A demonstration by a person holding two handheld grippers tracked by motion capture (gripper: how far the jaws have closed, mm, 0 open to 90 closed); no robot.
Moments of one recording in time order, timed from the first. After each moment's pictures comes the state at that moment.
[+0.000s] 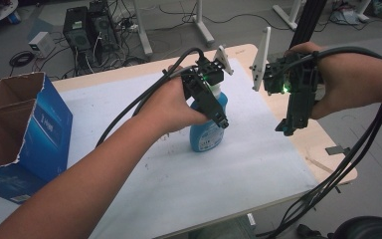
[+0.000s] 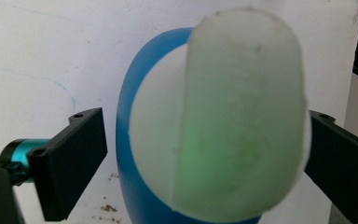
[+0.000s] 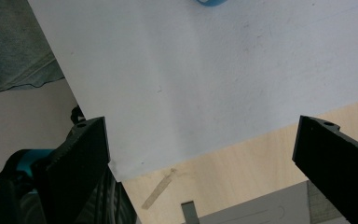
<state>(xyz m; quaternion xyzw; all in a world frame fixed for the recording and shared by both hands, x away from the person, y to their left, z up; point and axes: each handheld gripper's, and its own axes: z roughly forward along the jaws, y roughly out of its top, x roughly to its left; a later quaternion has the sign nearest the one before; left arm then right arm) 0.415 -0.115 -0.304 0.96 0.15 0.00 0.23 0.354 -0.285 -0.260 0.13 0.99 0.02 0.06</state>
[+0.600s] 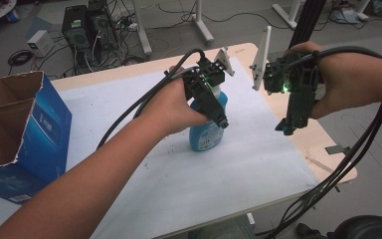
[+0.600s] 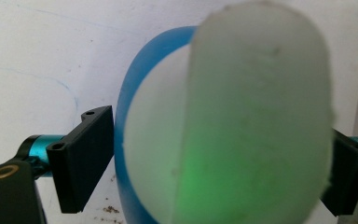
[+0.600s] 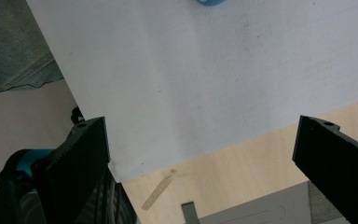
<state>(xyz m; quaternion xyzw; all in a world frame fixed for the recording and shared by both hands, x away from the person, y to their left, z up) 0.415 -0.117 -0.308 0.96 0.15 0.02 0.22 0.356 -0.286 -0.262 0.13 0.99 0.02 0.05</state>
